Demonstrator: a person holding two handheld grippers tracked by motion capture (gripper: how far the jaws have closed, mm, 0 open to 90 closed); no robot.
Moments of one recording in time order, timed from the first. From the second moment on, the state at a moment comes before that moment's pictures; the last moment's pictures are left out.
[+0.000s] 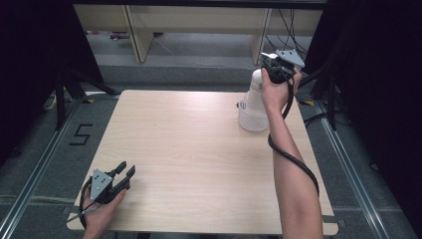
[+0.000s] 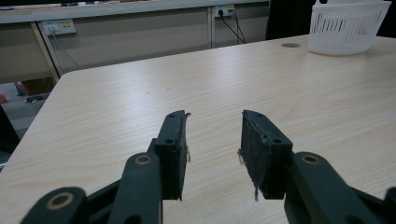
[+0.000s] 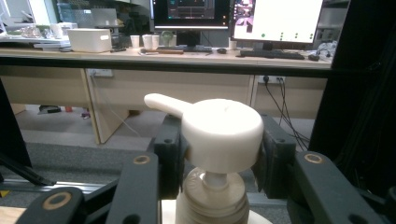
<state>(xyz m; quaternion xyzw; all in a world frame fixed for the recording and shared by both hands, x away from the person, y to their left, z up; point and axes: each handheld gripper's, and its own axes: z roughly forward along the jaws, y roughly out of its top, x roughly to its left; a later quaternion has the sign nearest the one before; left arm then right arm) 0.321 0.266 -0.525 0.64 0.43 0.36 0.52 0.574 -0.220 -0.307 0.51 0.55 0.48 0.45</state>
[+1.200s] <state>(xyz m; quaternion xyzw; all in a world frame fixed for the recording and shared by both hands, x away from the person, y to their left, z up) 0.321 0.266 -0.525 0.64 0.43 0.36 0.52 0.579 -0.220 -0.327 0.52 0.56 0.47 0.44</state>
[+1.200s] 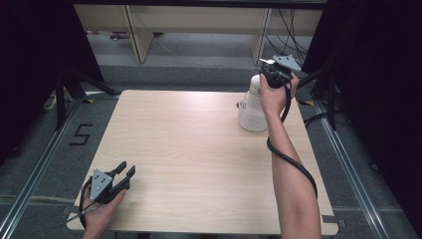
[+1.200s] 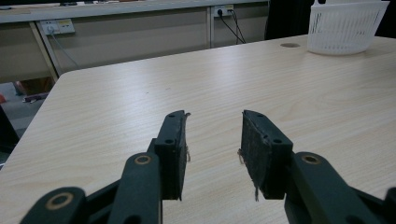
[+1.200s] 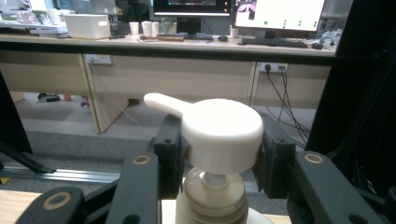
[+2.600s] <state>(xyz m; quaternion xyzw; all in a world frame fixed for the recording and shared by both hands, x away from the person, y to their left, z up) 0.321 0.266 -0.525 0.64 0.43 0.36 0.52 0.584 -0.215 -0.354 0.53 0.59 0.44 0.42</state>
